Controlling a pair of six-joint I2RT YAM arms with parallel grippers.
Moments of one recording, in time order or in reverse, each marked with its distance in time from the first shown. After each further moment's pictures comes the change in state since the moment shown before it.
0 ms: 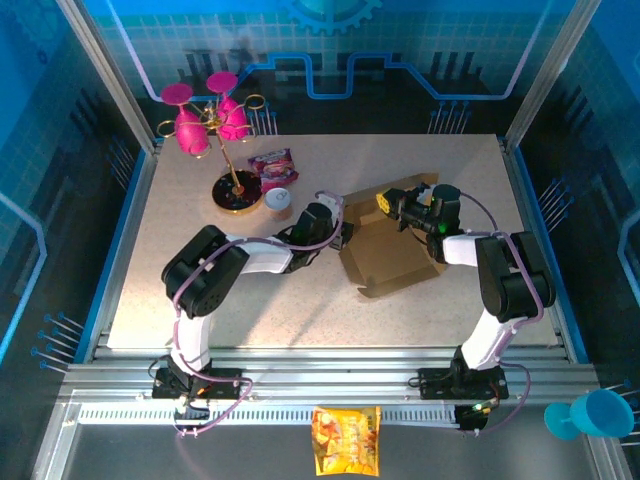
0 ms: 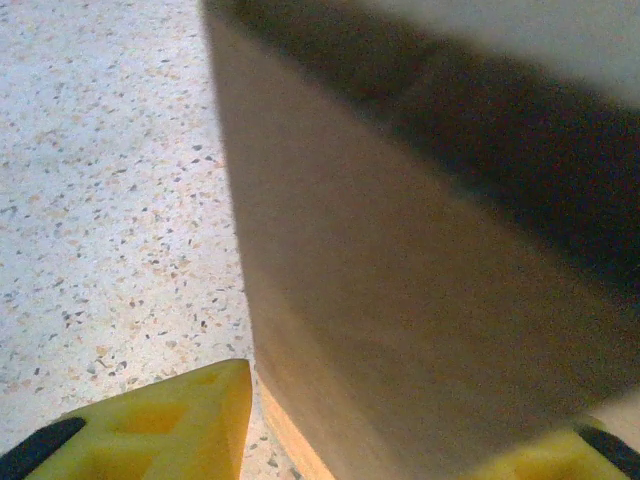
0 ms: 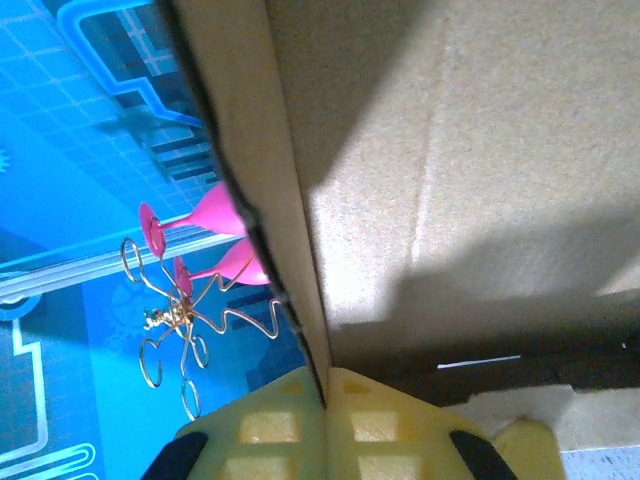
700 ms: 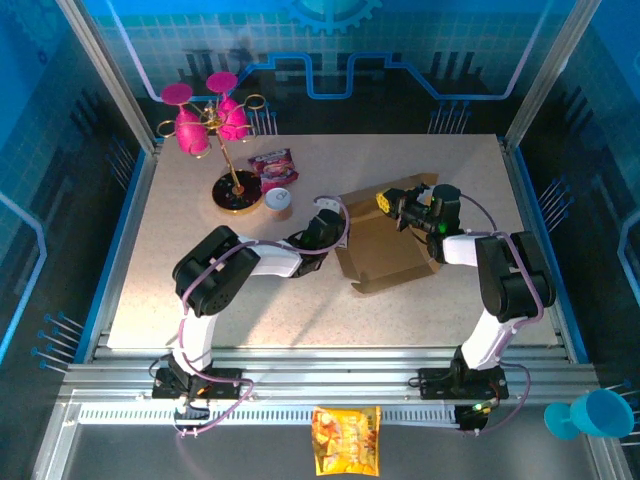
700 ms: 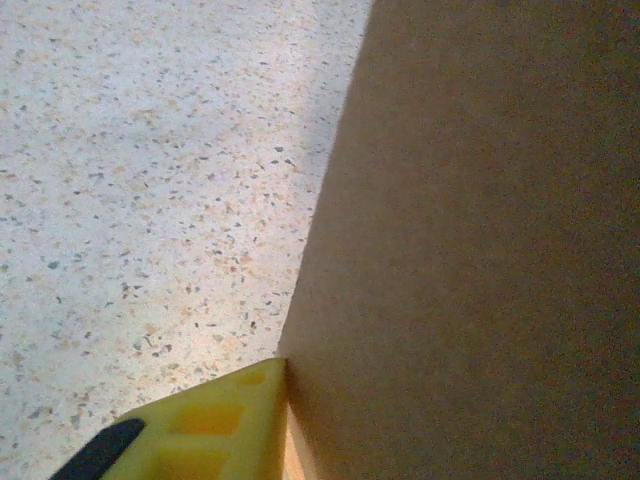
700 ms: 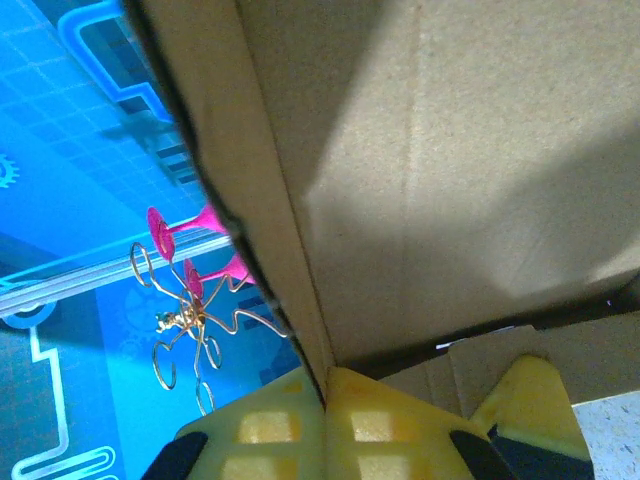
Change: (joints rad) left arm -0.054 0.047 0.034 -0.005 -0.253 -0.156; right arm 0.000 0.000 0.000 0.006 -0.006 0.050
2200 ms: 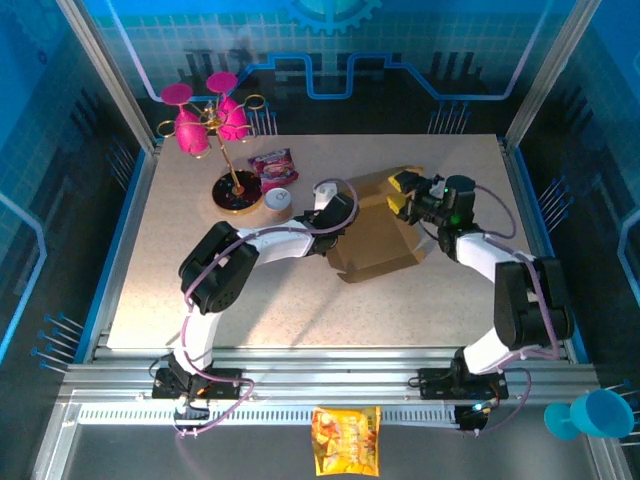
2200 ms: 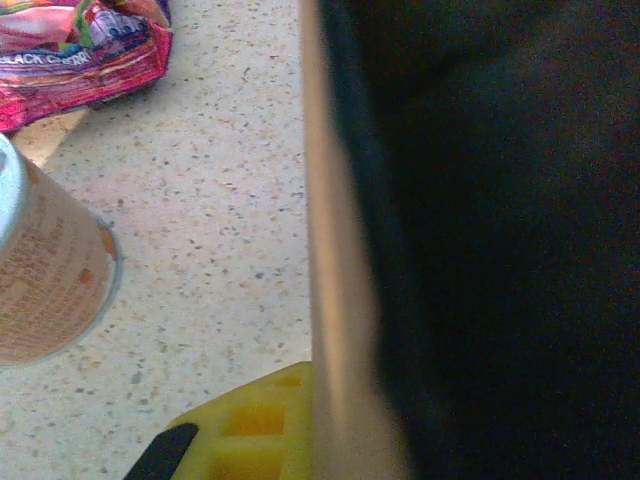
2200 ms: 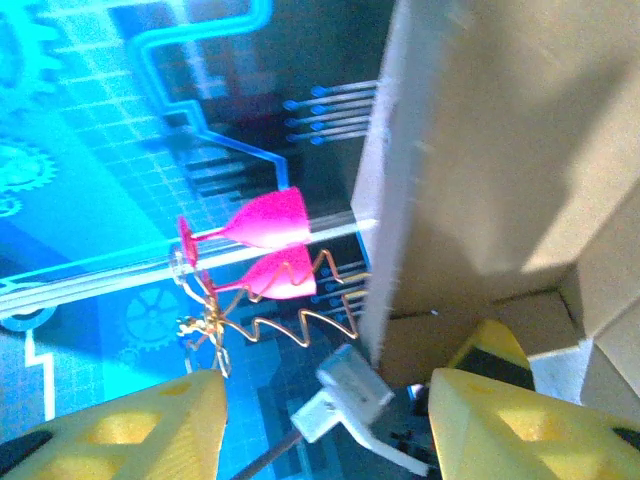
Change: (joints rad) left arm 0.003 0.032 0.289 -0.553 -0.289 -0.100; right arm -0.049 -0.231 0.051 -0.295 0.048 -0.124
